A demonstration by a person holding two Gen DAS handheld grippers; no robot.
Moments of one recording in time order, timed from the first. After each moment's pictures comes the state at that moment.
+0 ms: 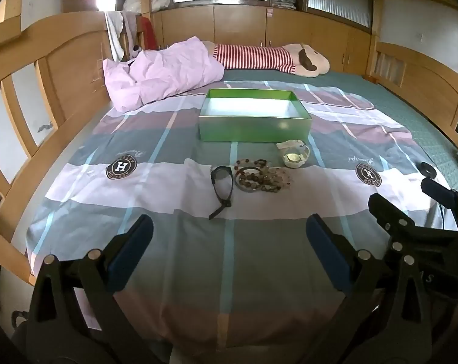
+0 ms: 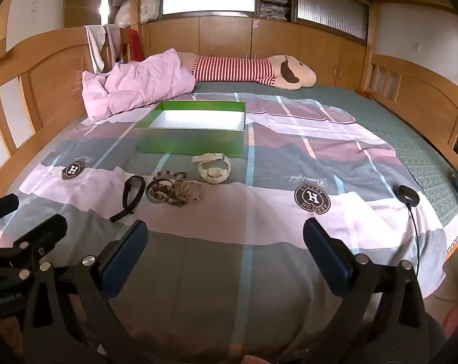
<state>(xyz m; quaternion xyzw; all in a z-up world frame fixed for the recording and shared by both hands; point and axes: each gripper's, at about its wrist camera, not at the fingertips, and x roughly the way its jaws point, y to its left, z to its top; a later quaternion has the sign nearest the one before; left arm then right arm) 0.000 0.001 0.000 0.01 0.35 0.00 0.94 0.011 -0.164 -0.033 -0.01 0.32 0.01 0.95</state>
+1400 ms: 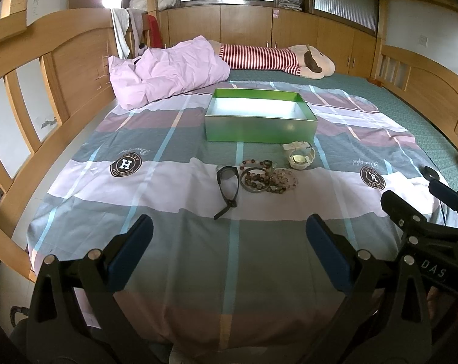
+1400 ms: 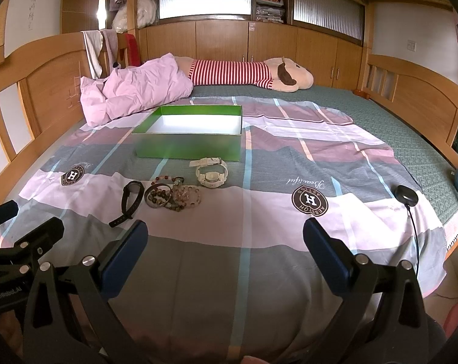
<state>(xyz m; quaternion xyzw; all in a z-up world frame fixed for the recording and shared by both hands) 0.001 0.014 0.001 0.00 0.35 0.00 0.94 0.009 -0.169 -0.029 0.00 0.31 0.00 0.95</state>
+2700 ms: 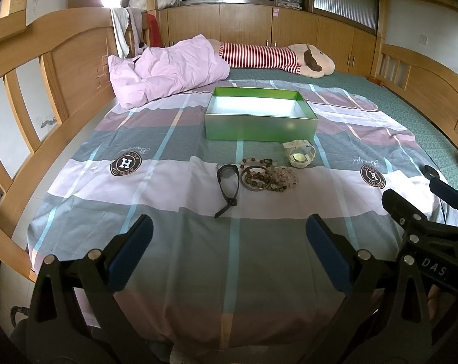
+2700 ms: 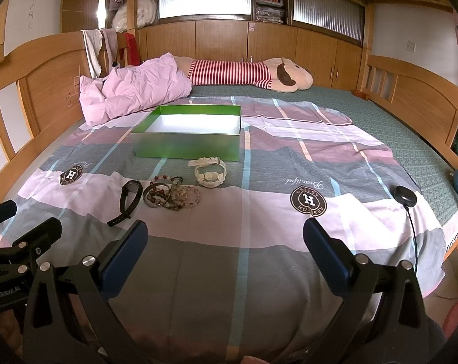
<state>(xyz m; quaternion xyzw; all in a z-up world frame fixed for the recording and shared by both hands) 0.001 0.011 0.001 0.00 0.35 0.00 0.94 0.009 -0.169 -0.029 0.00 0.31 0.01 0.95</state>
